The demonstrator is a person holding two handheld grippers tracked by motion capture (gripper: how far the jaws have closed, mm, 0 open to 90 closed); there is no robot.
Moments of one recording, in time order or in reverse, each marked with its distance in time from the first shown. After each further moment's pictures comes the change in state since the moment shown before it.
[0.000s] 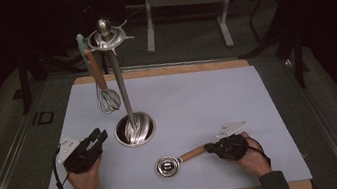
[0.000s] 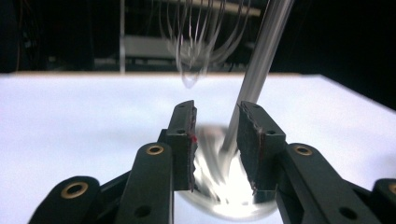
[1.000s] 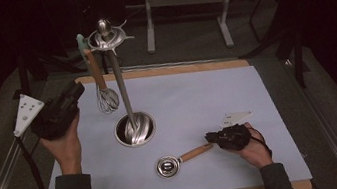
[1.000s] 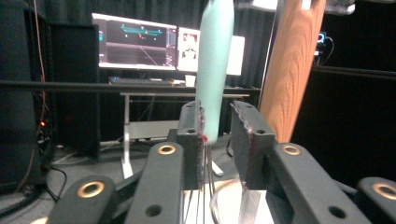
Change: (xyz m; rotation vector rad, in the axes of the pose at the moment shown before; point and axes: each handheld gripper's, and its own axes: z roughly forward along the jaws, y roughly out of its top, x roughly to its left) left arm -0.017 0.146 -0.032 -0.318 -0.007 0.083; right arm -0.019 0.016 -0.012 -0.075 -0.019 0.006
